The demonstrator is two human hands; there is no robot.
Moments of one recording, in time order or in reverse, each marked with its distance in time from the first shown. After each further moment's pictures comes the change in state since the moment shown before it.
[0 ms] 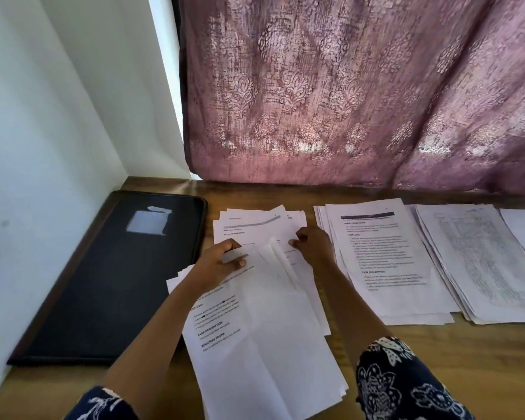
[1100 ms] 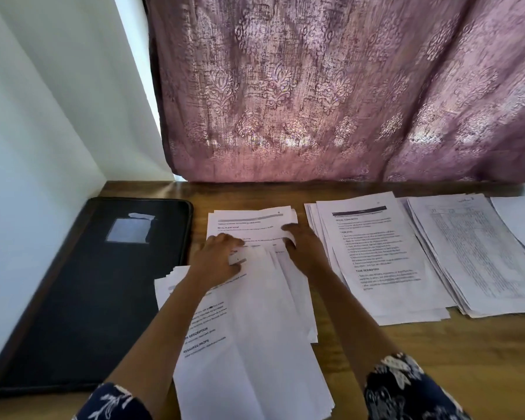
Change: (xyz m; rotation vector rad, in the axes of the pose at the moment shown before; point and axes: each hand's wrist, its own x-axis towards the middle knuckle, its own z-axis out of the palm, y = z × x) left_hand 0.053 -0.016 0.018 0.659 0.015 0.075; right_hand -0.006 0.009 0.005 -0.056 0.057 -0.279
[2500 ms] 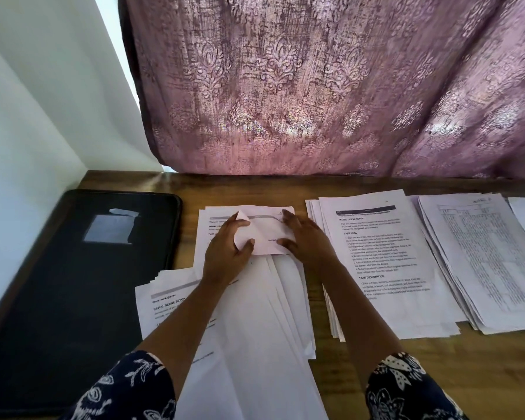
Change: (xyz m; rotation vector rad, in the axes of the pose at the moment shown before) left_hand 0.036 0.025 0.042 -0.524 0.340 -0.054; right_hand 0.043 0.043 0.009 -0.199 -0.182 -0.100
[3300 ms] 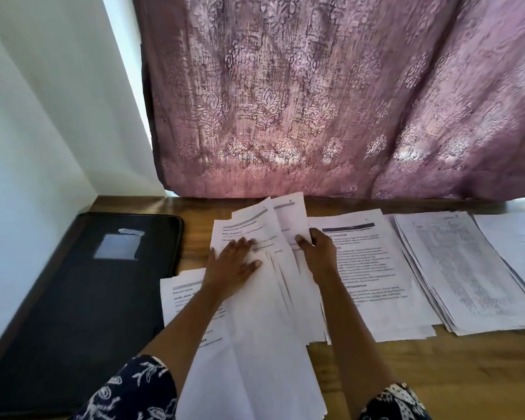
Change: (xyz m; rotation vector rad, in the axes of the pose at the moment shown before) left_hand -0.002 0.012 -0.010 0.588 -0.334 0.107; right_hand -0.042 -0.031 -0.055 0.722 0.319 0.500
